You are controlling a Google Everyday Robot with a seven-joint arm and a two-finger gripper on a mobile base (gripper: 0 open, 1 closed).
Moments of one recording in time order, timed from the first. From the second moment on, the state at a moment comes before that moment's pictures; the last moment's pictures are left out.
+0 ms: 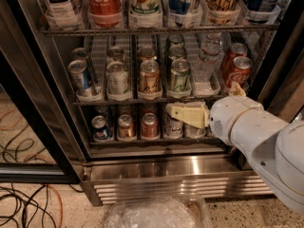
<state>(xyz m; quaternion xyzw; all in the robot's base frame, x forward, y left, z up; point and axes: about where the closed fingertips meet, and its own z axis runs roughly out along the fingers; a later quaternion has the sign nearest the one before) 0.503 -0.129 0.894 -0.17 0.79 0.08 0.59</state>
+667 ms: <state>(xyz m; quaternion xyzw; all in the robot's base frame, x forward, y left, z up) 0.513 -0.130 0.892 -0.15 0.76 0.09 0.62</state>
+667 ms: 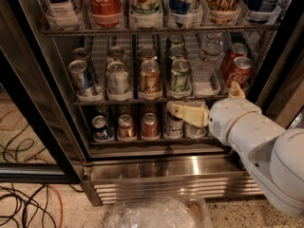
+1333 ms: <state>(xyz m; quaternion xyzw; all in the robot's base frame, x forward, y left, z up) 0.517 -0.116 0.868 -0.17 0.71 0.06 0.68</state>
